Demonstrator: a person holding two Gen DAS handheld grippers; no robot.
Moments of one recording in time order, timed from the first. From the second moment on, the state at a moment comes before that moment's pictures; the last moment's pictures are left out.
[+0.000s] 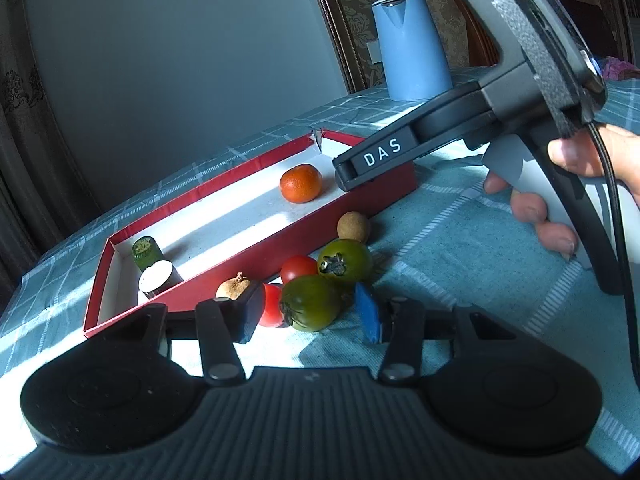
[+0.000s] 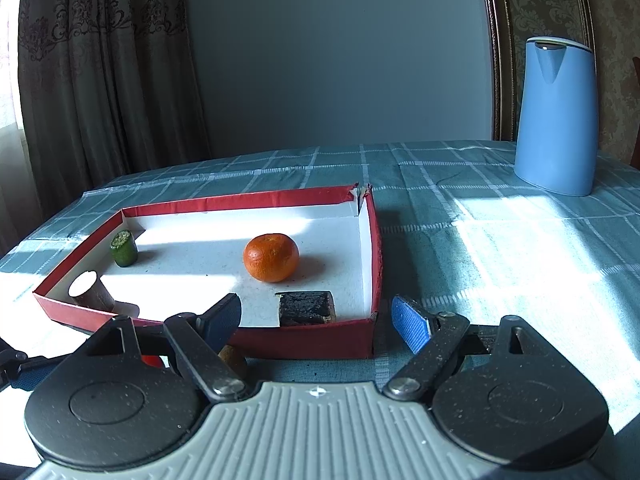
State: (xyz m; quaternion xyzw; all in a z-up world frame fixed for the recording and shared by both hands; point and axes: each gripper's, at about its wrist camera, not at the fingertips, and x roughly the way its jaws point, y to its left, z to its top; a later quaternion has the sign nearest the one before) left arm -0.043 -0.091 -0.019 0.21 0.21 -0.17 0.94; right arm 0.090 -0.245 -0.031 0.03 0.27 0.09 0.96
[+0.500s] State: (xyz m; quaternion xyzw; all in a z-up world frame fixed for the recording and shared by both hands) left arm -0.032 -0.079 -0.019 0.17 0.24 -0.19 0.94; right arm 0.090 -0.246 -0.031 0.03 0.27 0.09 0.96
